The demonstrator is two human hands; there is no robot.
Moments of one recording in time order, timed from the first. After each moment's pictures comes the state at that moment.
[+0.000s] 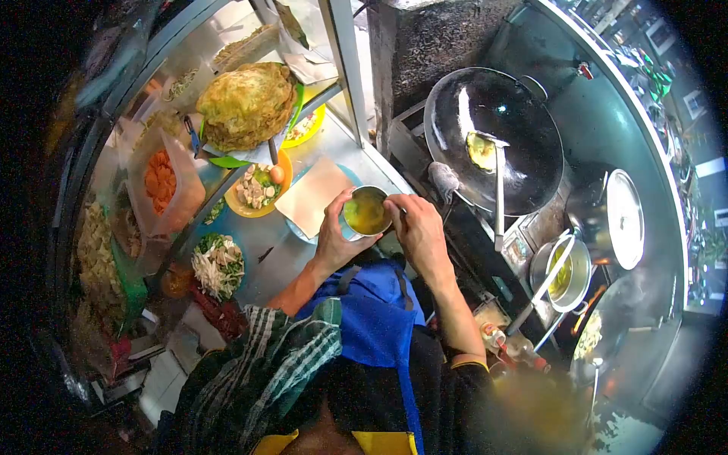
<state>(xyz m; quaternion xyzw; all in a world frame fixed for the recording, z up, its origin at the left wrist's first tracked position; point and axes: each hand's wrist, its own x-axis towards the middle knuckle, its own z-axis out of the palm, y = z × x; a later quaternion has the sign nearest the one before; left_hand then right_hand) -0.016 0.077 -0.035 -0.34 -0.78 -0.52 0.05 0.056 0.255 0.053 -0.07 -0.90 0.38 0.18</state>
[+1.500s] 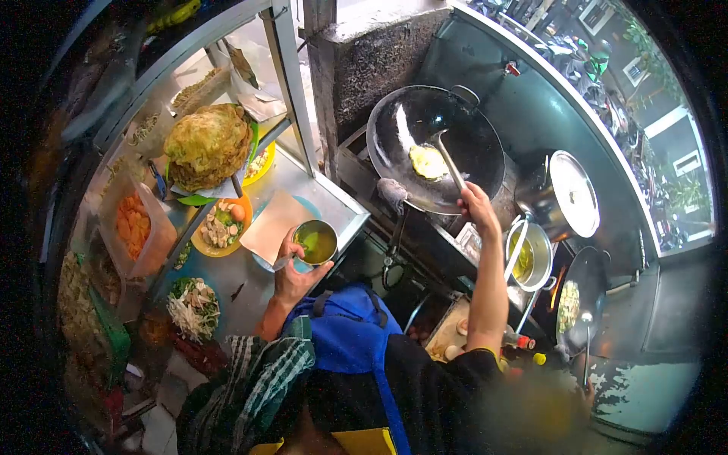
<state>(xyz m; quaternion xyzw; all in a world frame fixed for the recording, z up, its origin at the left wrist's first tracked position) -0.011 0.045 -0.027 -0.37 -0.77 -0.52 0.07 0.123 0.475 0.010 -0.40 -0.65 0.64 0.11</state>
